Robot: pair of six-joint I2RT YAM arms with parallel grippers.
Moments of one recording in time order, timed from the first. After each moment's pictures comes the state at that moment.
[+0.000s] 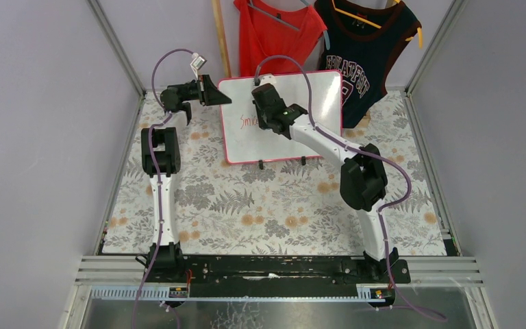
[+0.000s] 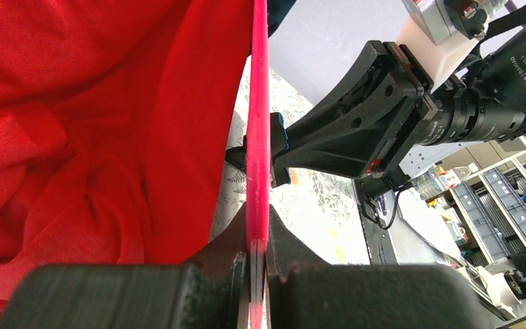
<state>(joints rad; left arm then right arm) 0.09 2.62 2.07 1.53 1.50 -1.68 0.70 2.13 1.93 -0.47 0.35 0.28</state>
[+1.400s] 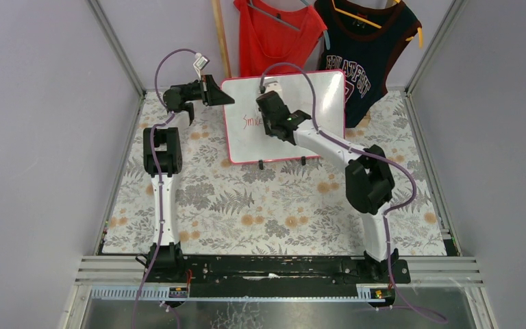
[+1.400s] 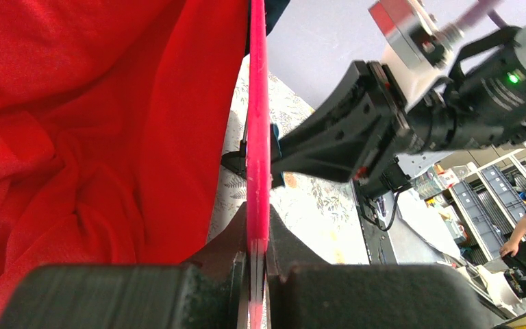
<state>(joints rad) 0.07 2.62 2.06 1.53 1.49 -1.67 0.68 2.04 1.74 -0.44 0.39 0.28</state>
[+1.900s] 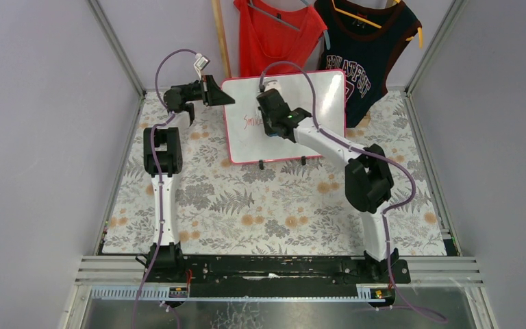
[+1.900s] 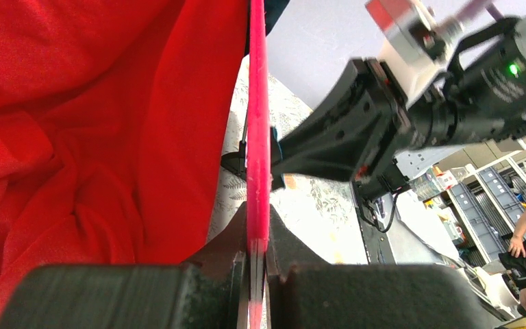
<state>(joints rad) 0.07 2.62 2.06 1.53 1.48 -1.67 0.70 2.09 1.83 -0.47 0.35 0.27</state>
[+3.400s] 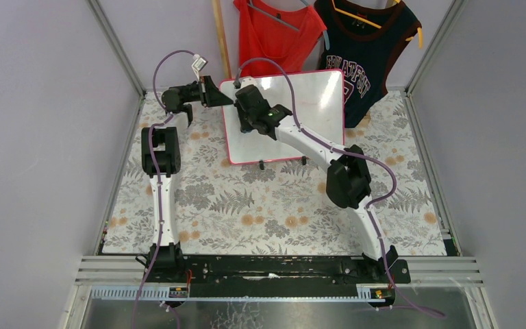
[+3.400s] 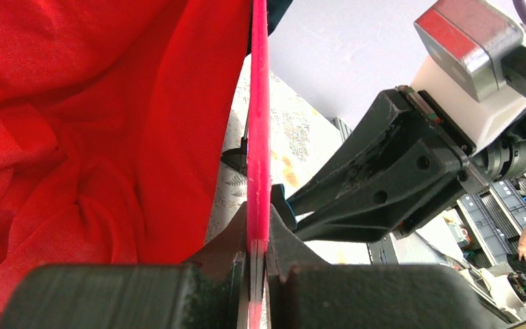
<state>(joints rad) 0.08 2.59 2.00 1.53 1.48 -1.64 0.77 2.27 2.13 -0.51 0.24 0.29</state>
